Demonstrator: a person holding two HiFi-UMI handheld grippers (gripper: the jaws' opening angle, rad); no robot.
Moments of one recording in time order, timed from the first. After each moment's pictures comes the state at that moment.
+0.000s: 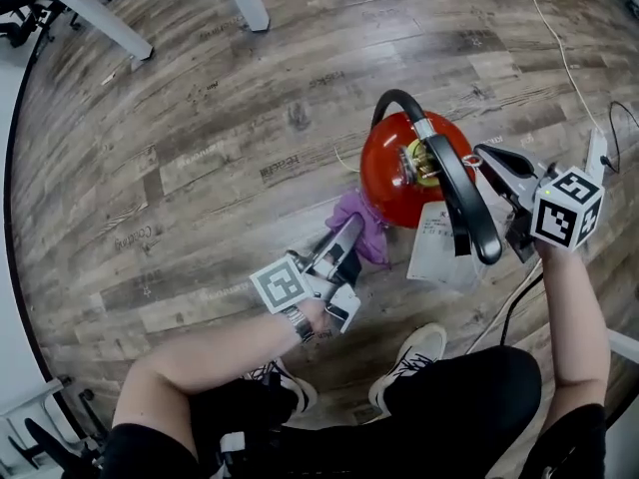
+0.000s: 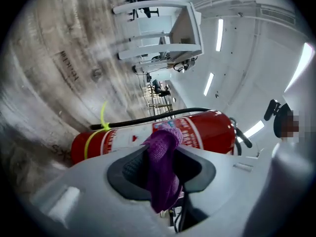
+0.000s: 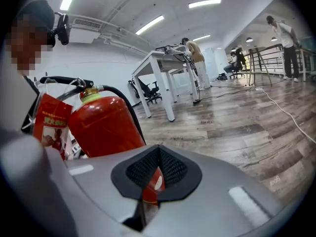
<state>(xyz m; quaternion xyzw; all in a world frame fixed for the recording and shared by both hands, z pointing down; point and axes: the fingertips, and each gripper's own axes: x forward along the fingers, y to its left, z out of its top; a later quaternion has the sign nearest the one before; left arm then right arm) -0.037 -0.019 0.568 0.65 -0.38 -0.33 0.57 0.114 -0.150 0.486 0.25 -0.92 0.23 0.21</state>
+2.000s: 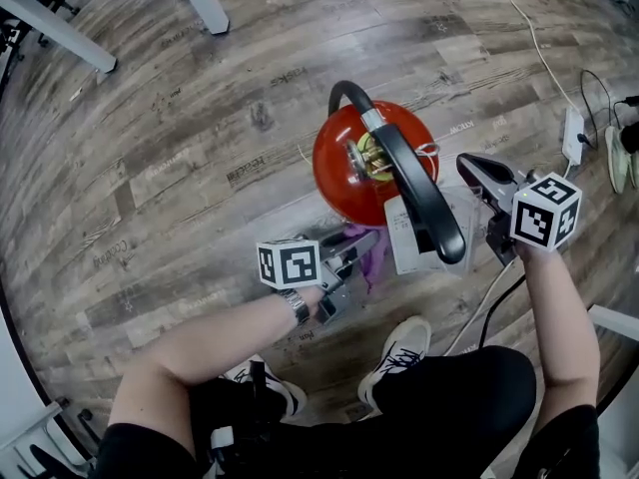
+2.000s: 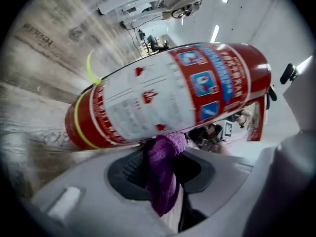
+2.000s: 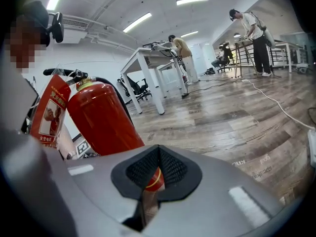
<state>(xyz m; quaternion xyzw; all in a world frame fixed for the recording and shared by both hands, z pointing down) 0.055 -0.006 0.633 0.74 -0.28 -0.09 0.61 0.166 -0.138 0.526 0.29 -0.89 0.27 0.23</state>
